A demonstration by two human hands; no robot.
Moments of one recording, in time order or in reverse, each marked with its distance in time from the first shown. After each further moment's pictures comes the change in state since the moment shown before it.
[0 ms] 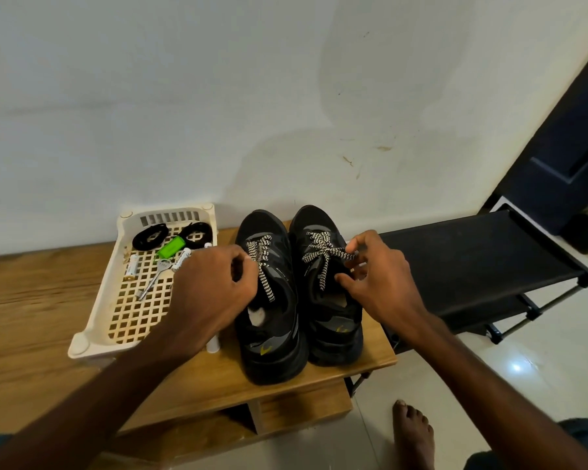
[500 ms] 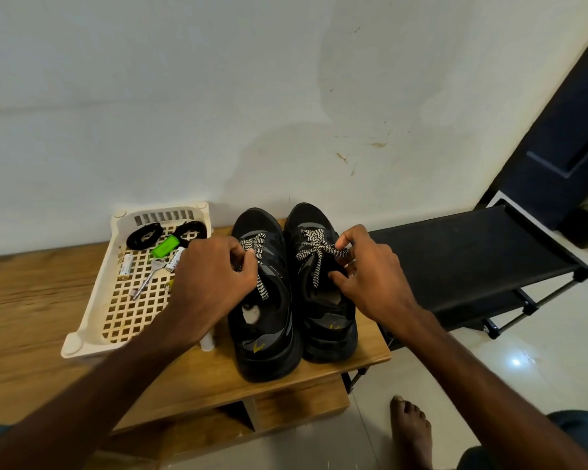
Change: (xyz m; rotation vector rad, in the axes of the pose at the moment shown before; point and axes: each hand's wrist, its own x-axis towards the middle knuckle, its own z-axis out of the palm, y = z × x) left_hand 0.011 0.011 0.003 0.041 0.005 -0.066; right_hand 0.000 -0.008 -0.003 -0.086 -0.052 -0.028
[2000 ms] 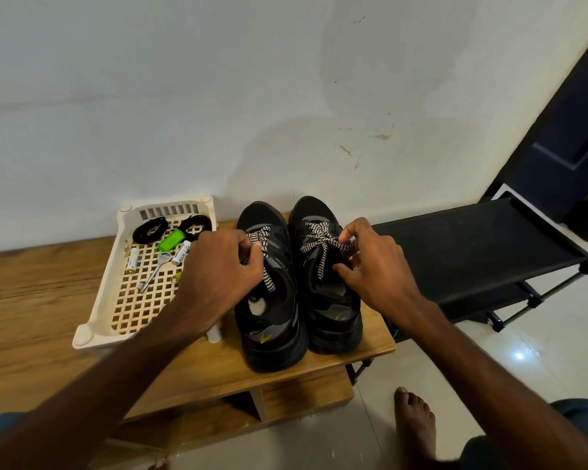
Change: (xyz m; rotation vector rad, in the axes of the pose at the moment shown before) left_hand 0.000 0.001 -0.002 0.017 -0.027 0.042; right_hand 0.000 -0.003 0.001 -0.049 -0.007 0.007
